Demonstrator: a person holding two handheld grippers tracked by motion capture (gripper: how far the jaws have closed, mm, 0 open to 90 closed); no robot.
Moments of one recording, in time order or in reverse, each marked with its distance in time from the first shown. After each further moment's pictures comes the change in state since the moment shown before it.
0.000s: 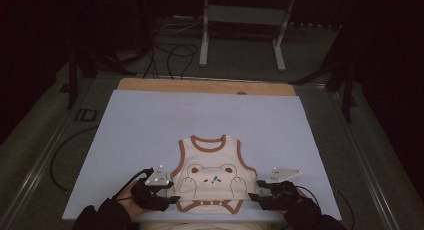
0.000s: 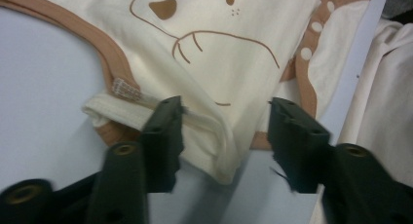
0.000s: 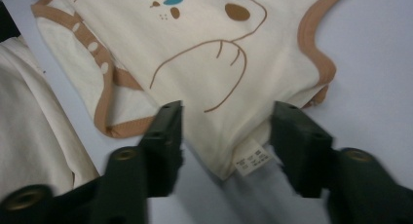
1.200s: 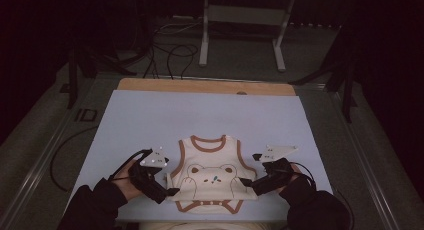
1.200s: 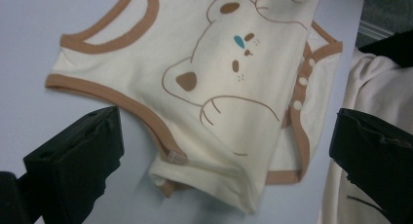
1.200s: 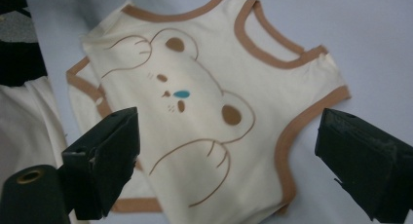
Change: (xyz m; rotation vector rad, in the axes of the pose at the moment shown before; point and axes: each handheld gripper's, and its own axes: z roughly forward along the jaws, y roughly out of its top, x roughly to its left) left arm 0.023 0.045 -0.033 -0.054 -0.029 0.089; right arm -0.013 0.070 -0.010 -0.095 0.051 -0.151
